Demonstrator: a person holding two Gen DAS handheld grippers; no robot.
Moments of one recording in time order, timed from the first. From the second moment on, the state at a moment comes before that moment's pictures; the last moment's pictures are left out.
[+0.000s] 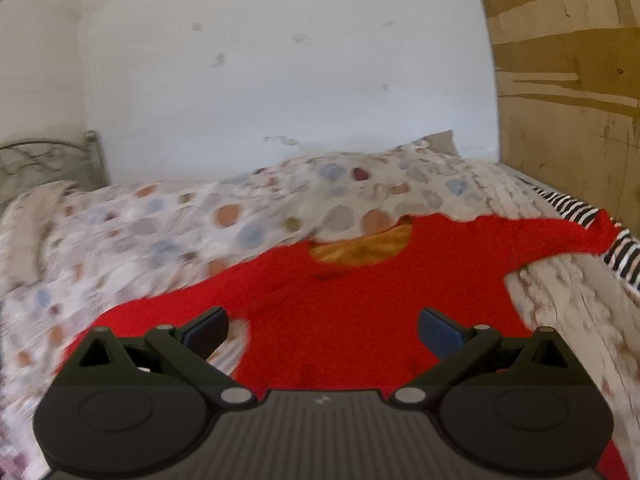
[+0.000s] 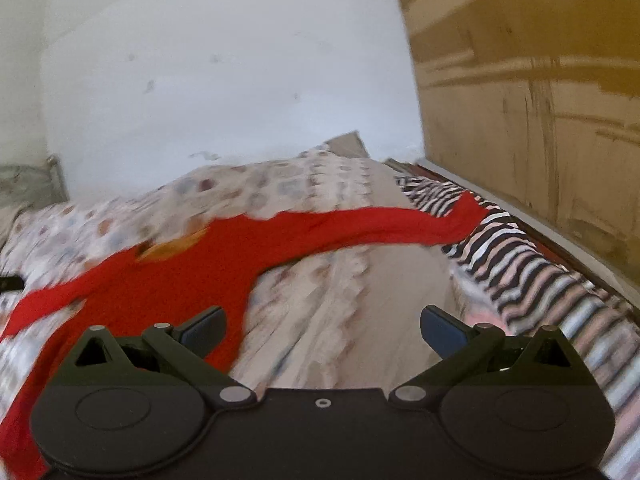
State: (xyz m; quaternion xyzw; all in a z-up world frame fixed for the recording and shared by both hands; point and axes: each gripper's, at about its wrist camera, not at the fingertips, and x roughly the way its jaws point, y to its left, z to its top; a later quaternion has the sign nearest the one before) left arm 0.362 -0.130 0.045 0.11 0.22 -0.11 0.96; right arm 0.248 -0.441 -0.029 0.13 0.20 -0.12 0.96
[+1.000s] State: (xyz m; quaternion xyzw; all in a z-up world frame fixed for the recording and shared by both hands) left arm 0.484 -0.173 -0.072 0.13 0.30 -0.13 0.94; right arm 0.490 -0.729 -0.117 0.34 0.15 -0.34 0.86
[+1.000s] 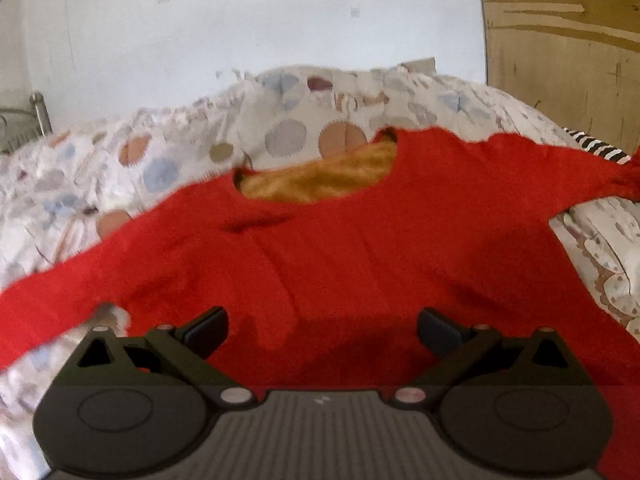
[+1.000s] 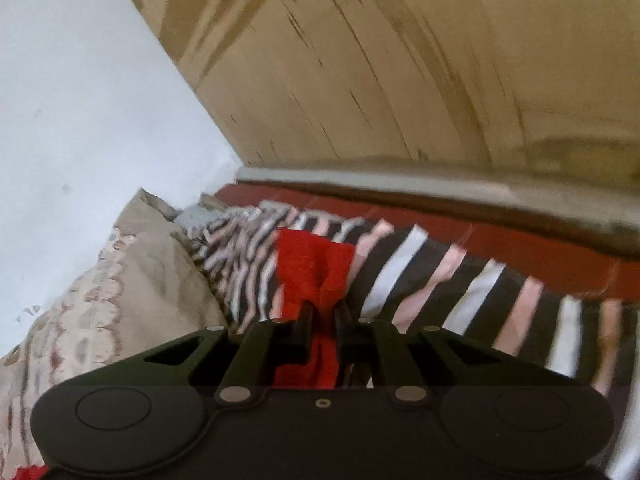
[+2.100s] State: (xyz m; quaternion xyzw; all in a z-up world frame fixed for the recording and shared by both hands) left arm 0.480 -0.104 0.027 0.05 0.26 -0.10 0.96; right arm 0.441 -0.721 -0.104 0.36 0.12 -0.35 0.86
